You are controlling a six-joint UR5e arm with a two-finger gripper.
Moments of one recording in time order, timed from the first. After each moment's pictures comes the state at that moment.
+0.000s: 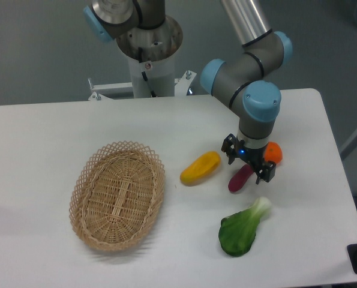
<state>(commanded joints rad) 2.66 -1.99 -1.83 -0.80 1.57 1.44</state>
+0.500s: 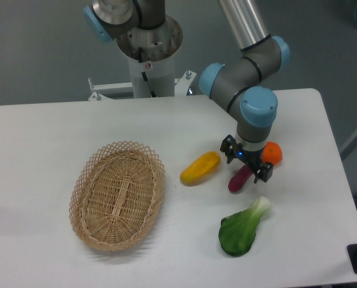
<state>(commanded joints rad) 2.66 -2.01 -1.86 -0.74 1.57 1.43</state>
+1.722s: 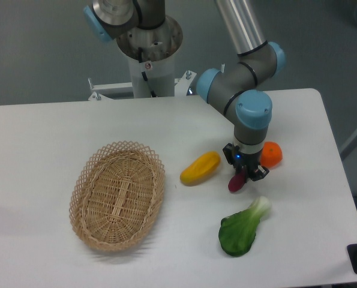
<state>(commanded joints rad) 2.66 -2.02 -1.86 -0.69 1.57 1.45</state>
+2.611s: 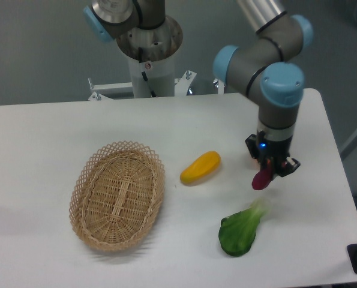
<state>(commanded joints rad) 2.66 -1.94 -1.43 -1.16 1.53 1.47</state>
